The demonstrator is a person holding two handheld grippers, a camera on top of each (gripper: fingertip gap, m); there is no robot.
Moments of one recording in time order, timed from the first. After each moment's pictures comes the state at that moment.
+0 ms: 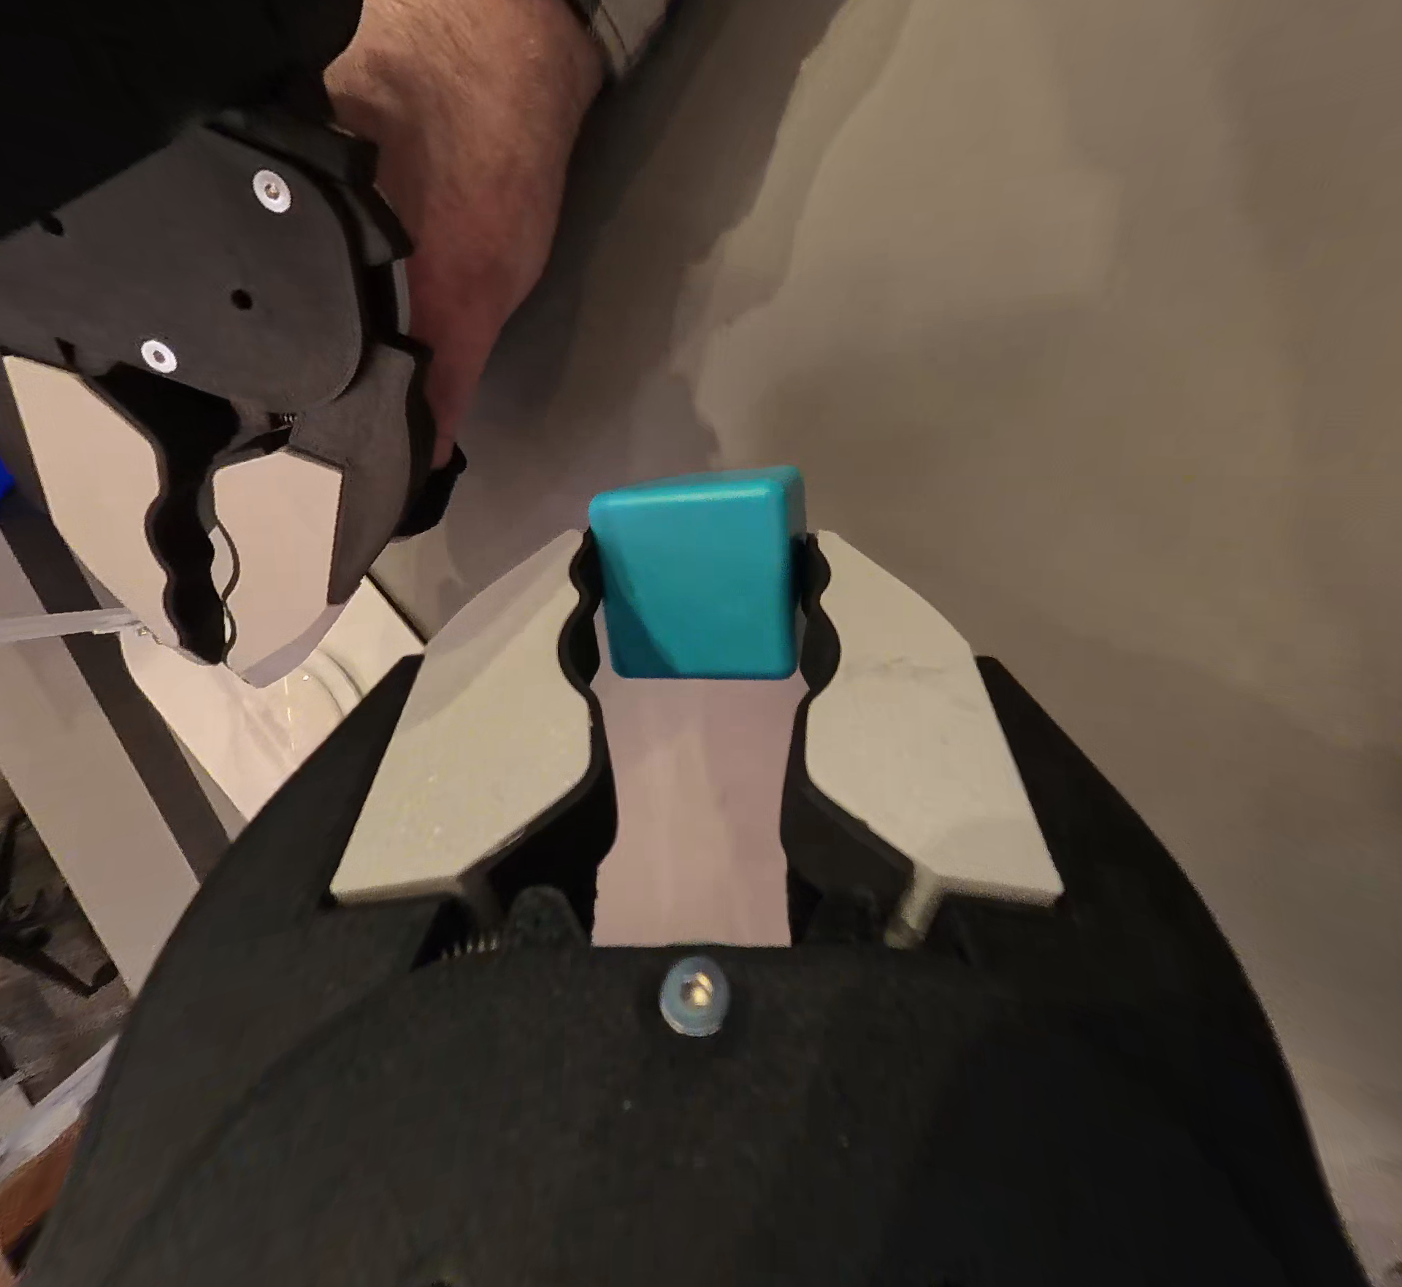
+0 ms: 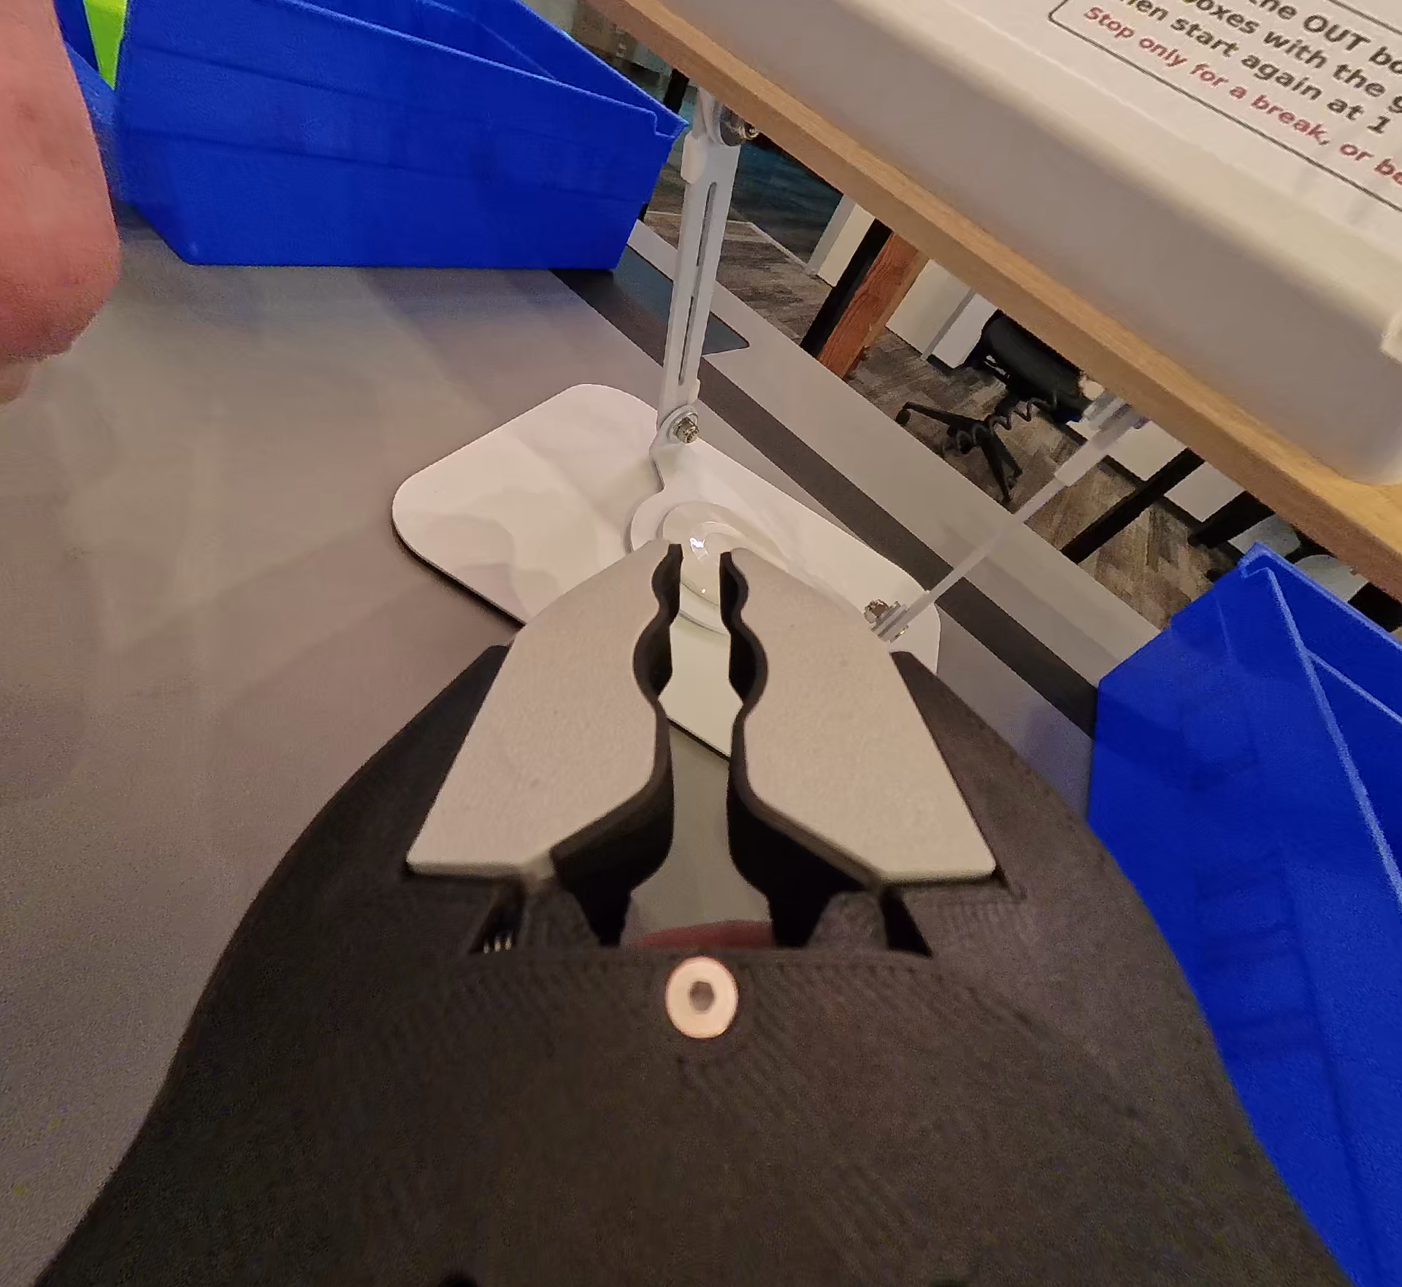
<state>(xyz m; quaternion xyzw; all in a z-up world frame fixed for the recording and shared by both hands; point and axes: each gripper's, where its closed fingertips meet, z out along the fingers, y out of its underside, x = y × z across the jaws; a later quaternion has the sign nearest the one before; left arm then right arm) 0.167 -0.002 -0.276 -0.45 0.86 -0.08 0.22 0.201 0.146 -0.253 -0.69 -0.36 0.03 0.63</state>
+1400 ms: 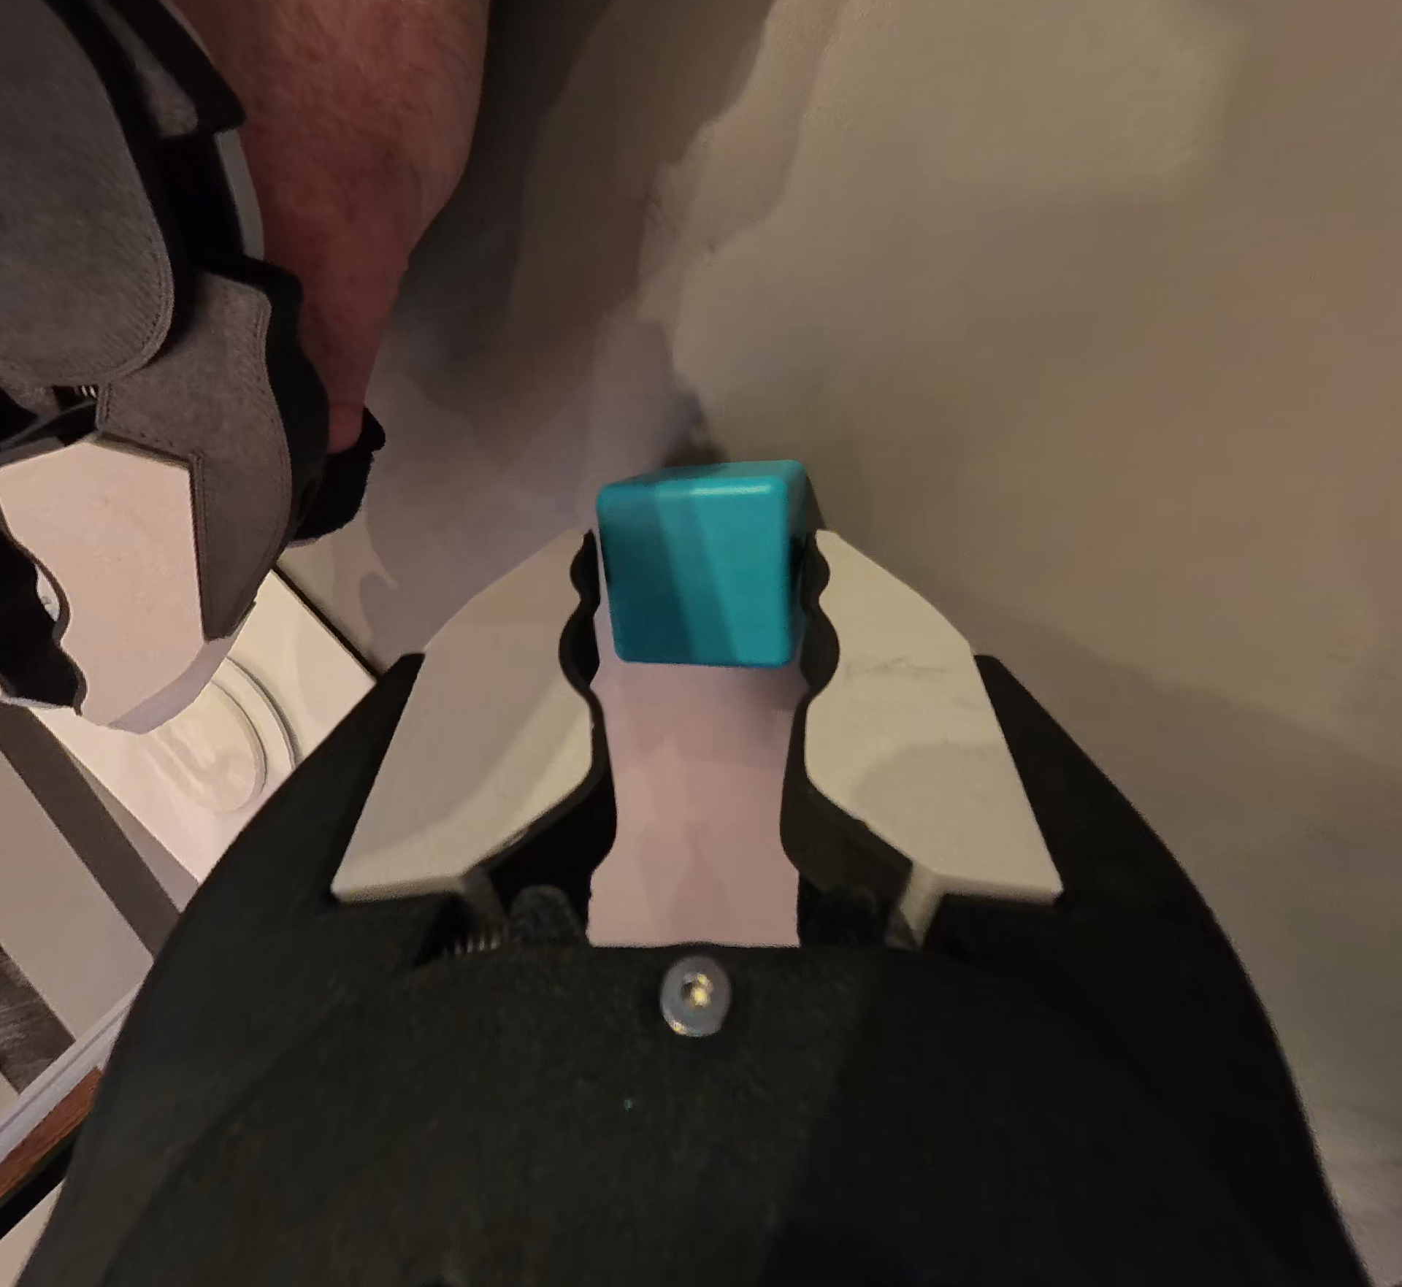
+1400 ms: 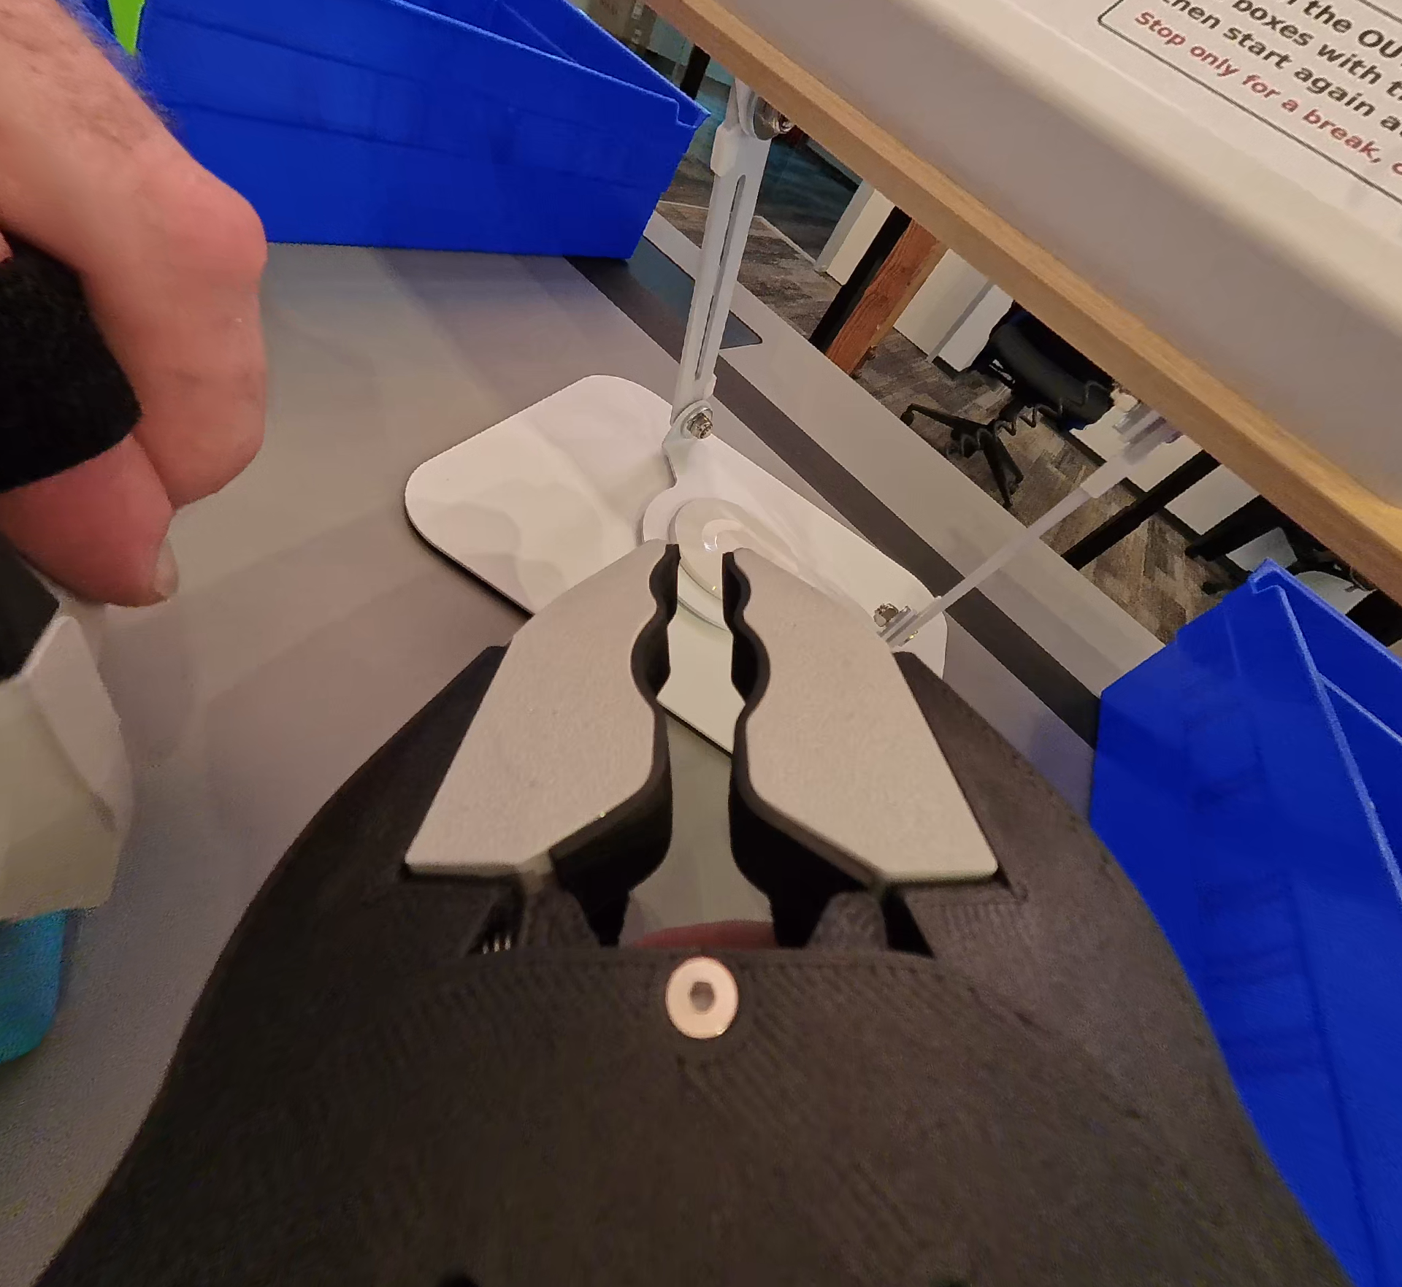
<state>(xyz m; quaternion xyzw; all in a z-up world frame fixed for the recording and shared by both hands) 0.165 0.007 -0.313 -0.46 0.87 -0.06 0.18 0.197 0.144 -0.257 -0.69 -0.37 0.02 0.63</state>
